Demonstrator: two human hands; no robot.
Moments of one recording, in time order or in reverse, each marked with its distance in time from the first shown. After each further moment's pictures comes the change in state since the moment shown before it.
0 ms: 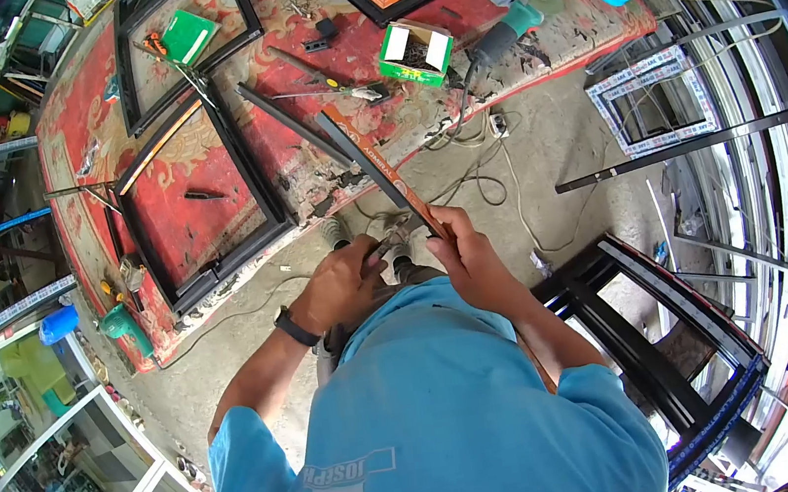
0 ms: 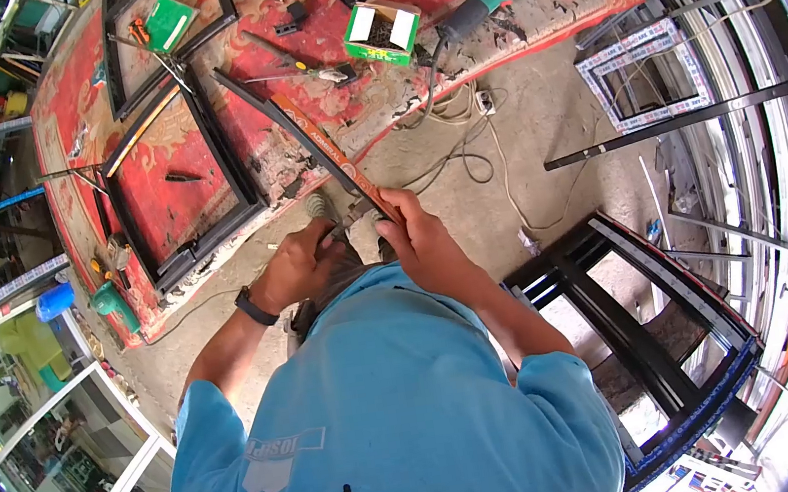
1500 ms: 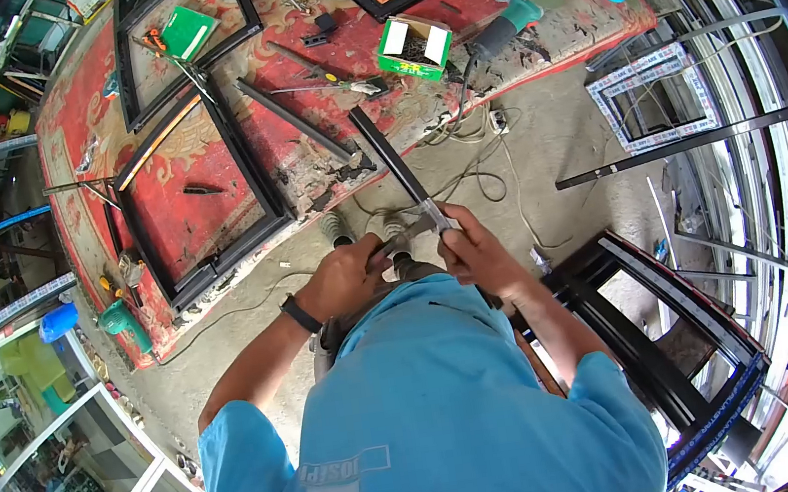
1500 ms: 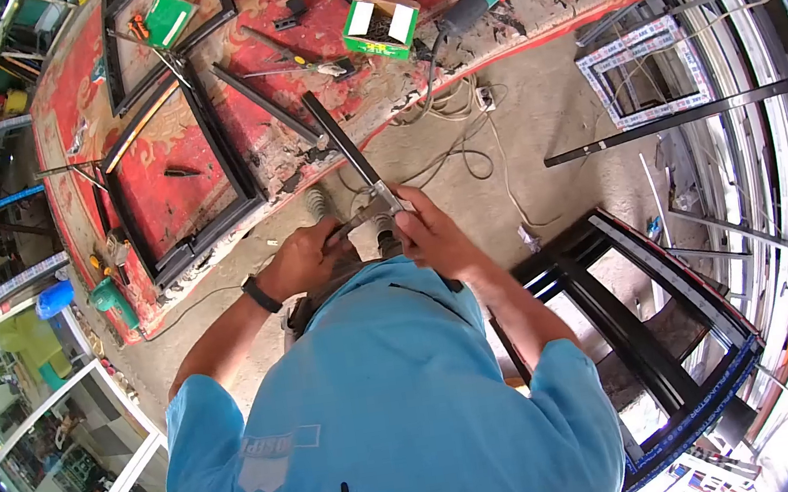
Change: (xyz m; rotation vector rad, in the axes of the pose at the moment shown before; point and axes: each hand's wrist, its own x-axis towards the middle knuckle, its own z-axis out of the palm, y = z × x) left_hand 0.007 -0.026 0.022 0.036 -0.061 0.032; right_hand -0.003 0.052 -0.011 0.578 -0.178 0.111
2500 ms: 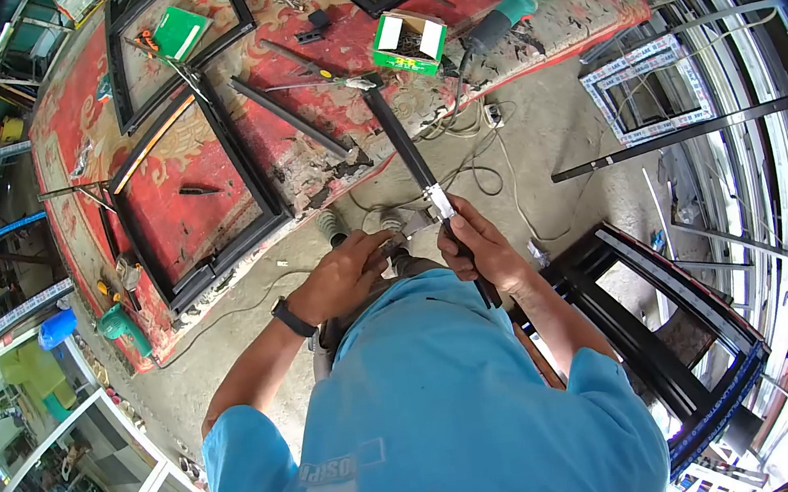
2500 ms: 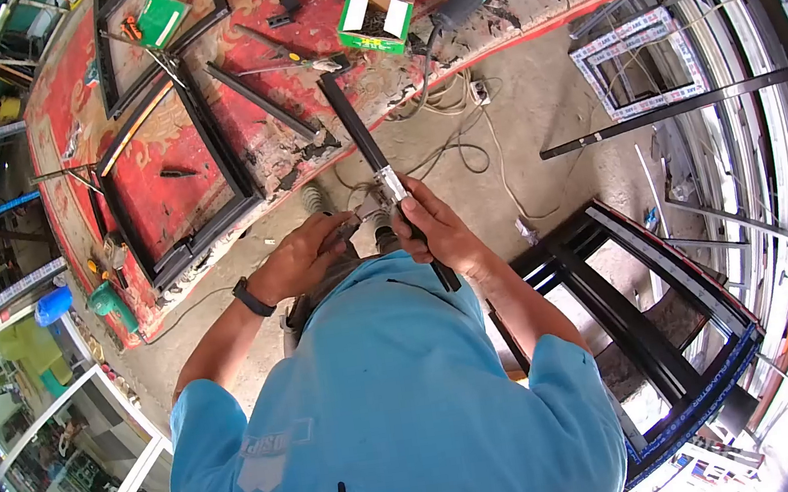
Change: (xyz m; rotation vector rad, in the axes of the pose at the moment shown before) left_hand -0.008 0.008 -0.015 -0.058 -0.073 0.099; right_hand -0.005 -0.018 0.011 0.357 -0.009 0.203
